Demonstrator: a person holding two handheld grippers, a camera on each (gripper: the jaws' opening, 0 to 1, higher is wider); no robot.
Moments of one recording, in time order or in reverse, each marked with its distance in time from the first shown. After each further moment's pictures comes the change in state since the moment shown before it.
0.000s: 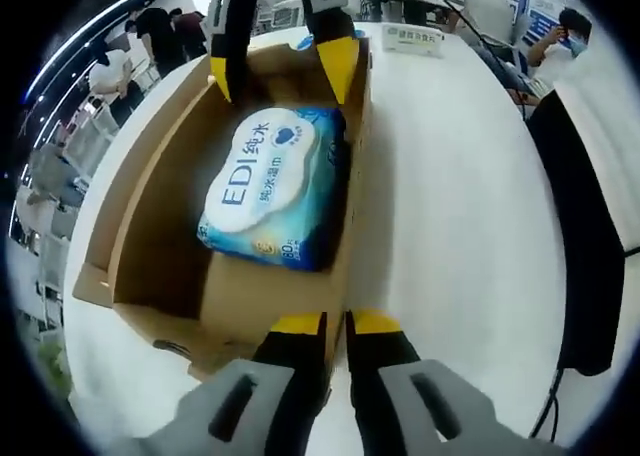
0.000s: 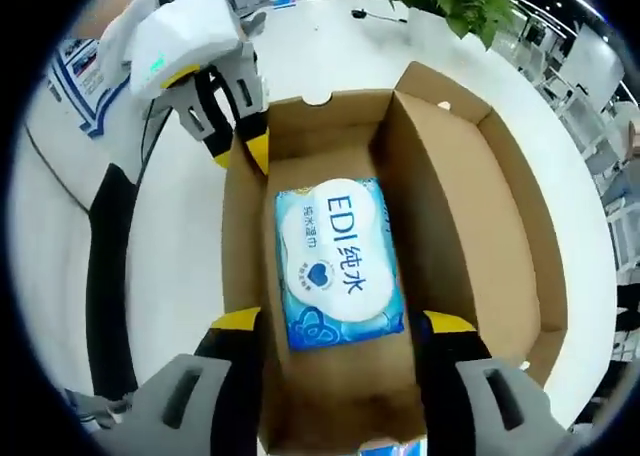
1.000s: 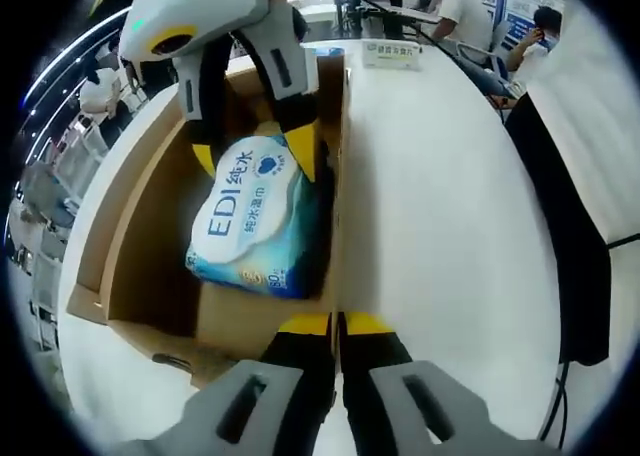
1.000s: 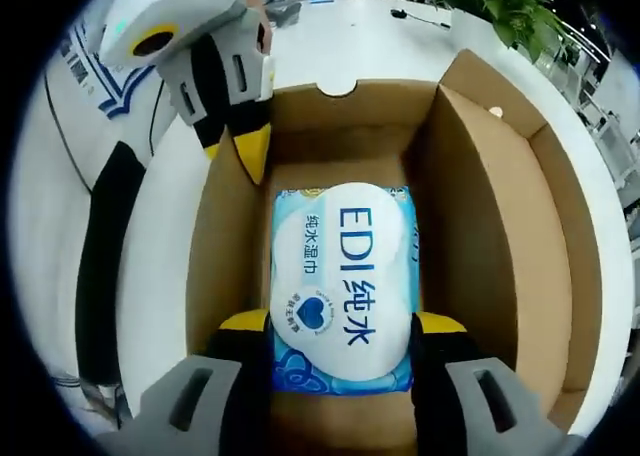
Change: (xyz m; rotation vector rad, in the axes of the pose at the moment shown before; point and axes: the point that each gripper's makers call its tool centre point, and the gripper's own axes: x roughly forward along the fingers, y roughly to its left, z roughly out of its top) left arm 0.000 -0.005 0.005 0.080 -0.081 -0.048; right arm 0.055 0.007 0.024 -0.120 -0.016 0.136
